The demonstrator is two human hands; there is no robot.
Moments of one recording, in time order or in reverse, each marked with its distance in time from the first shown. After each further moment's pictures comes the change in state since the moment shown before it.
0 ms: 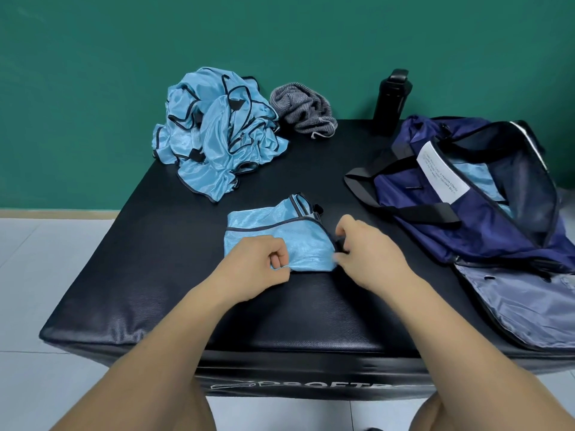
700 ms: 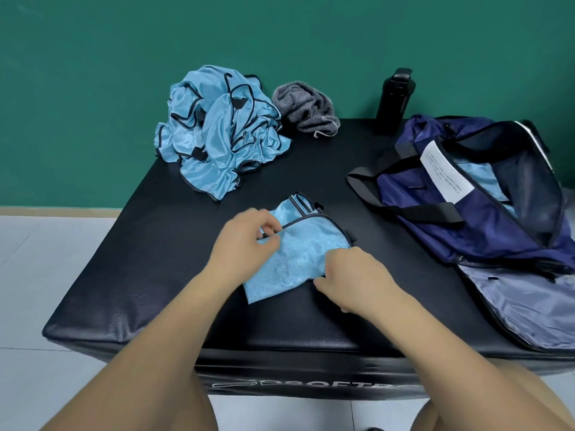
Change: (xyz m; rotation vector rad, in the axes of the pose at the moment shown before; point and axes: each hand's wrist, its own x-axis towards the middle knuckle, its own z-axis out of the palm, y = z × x) left_hand 0.013 -0.005 -0.013 0.006 0.297 -0.025; right_hand -0.033 -0.046 -0.003 -0.107 -0.267 0.040
